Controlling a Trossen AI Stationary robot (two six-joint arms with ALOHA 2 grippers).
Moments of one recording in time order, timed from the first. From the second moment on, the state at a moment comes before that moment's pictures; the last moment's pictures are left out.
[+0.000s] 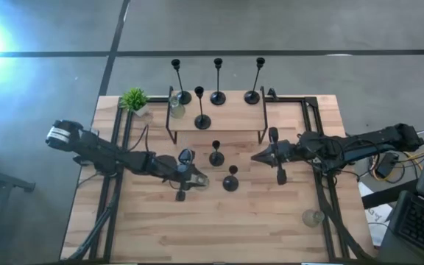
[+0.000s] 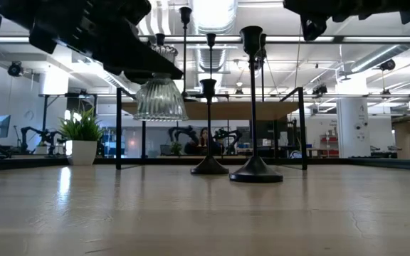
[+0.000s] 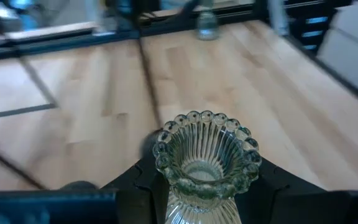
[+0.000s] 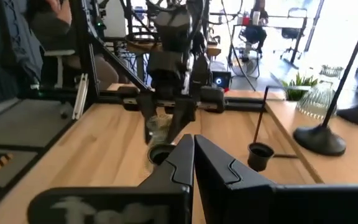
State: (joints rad) left arm -0.20 1.37 0.60 0.42 -0.05 0.06; right arm 0.11 0.88 0.53 0.23 0.02 0.00
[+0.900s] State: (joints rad) left arm -0.10 1.44 0.92 0.16 0.19 -0.26; right arm 0.21 1.43 1.21 -0.38 -0.06 -0.40
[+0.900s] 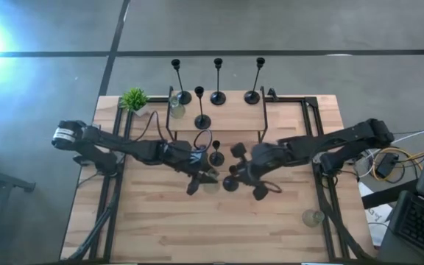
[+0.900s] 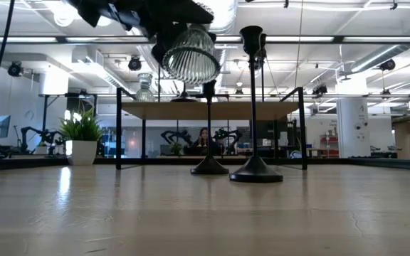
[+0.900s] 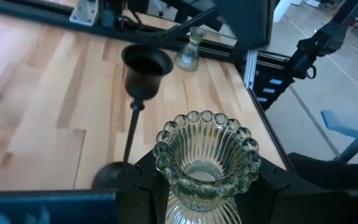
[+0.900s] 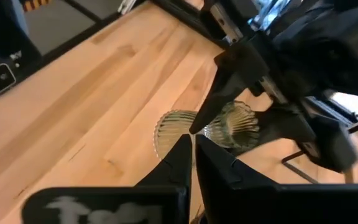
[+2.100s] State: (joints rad) left arm -0.07 1.47 0.95 0.27 0.37 -0.37; right arm 0.21 1.52 1.29 -0.35 -0.02 -0.55
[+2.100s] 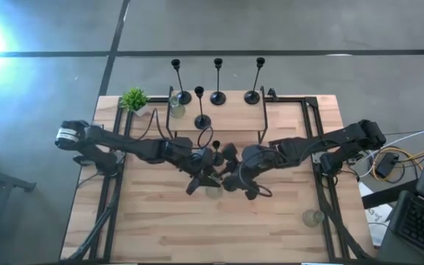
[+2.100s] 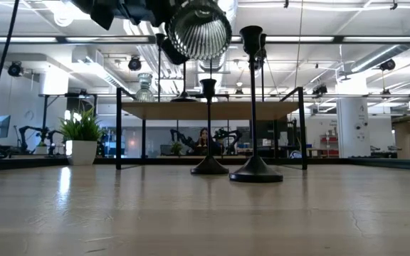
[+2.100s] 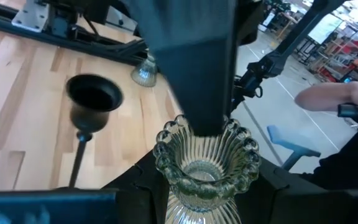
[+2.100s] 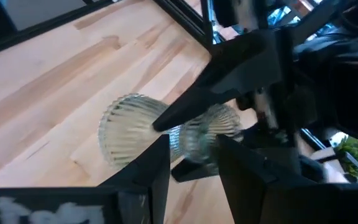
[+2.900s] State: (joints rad) left arm -0.06 1.50 0.94 0.33 0.41 -0.36; right arm 0.23 1.53 1.29 -0.34 -0.02 -0.55
